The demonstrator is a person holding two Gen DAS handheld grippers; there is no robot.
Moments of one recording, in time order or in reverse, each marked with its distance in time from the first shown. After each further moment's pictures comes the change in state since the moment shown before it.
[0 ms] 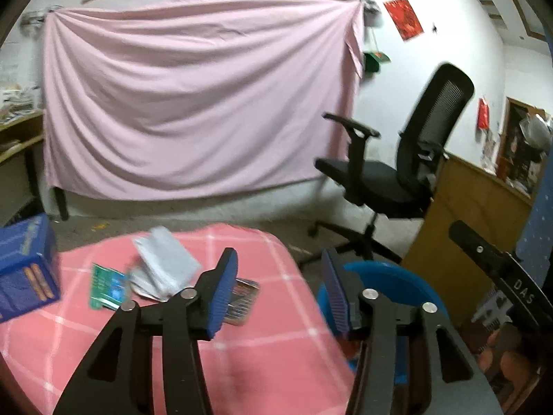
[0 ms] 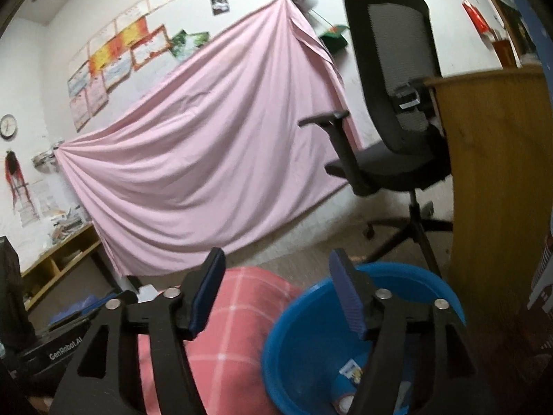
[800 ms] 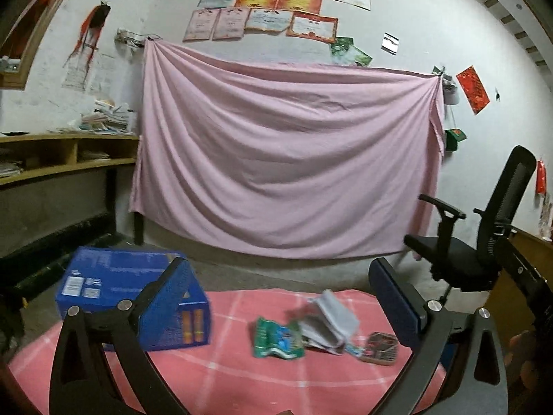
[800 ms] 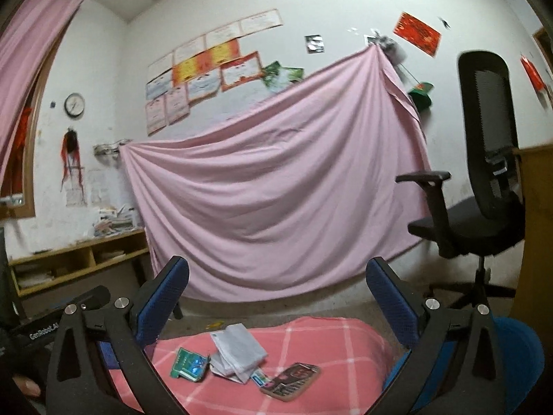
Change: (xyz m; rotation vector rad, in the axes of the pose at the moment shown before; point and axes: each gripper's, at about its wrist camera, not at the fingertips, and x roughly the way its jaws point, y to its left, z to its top) left arm -0.092 0.161 -0.017 -0.127 -0.286 0.287; right arm 0.023 0.141 -0.022 -0.197 -0.201 0.214
